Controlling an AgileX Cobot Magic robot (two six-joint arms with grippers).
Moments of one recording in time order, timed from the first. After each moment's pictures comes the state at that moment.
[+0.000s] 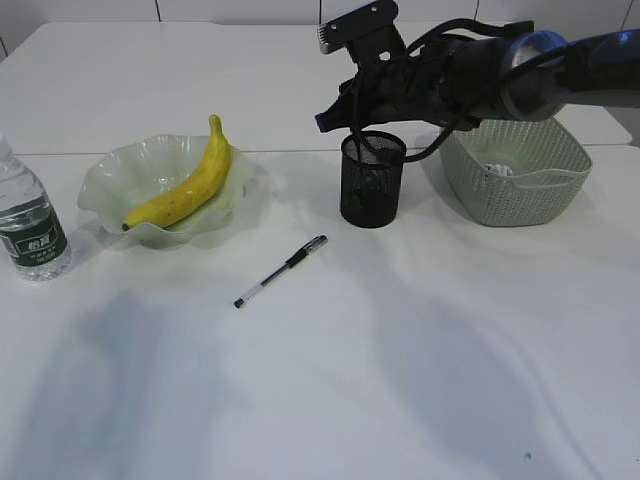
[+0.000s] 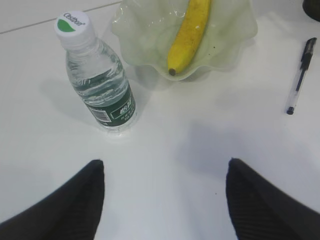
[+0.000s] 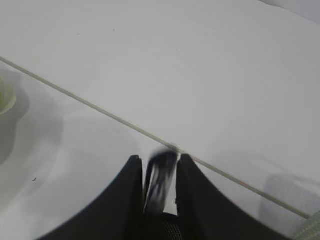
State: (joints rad) left arm -0.06 0.97 -0.61 -0.19 0.40 0.29; right arm 0.36 2.25 -1.78 -0.99 0.16 0.73
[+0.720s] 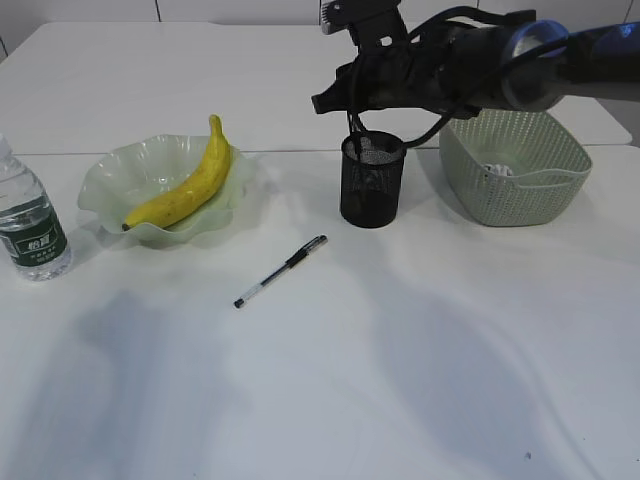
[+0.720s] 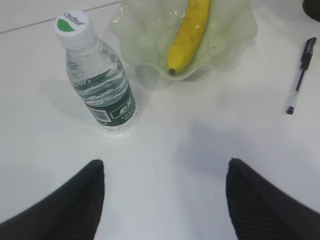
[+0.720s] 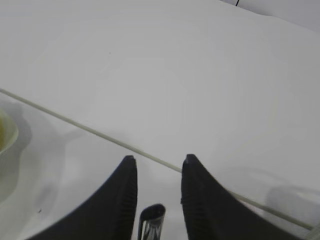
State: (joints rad) left arm -0.06 0.97 -0.61 -0.19 0.40 0.29; right arm 0.36 2.25 -1.81 -1.00 0.16 0.80
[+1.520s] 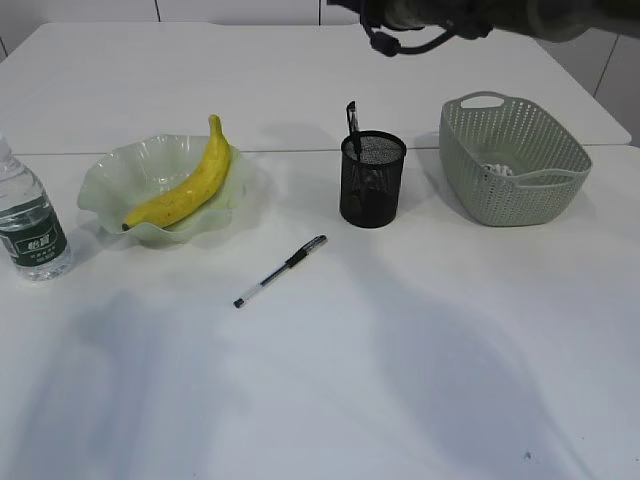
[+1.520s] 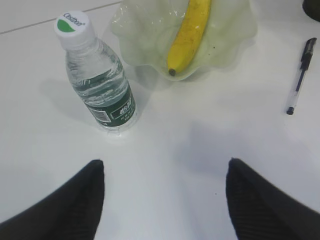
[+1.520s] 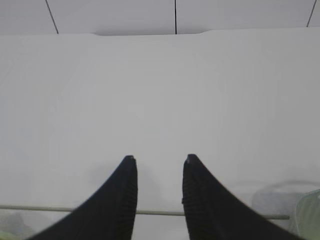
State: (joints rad) left arm -0.06 0.97 -0.61 -0.19 0.40 0.29; right arm 0.36 2.20 -2.00 -0.89 0.37 1.04
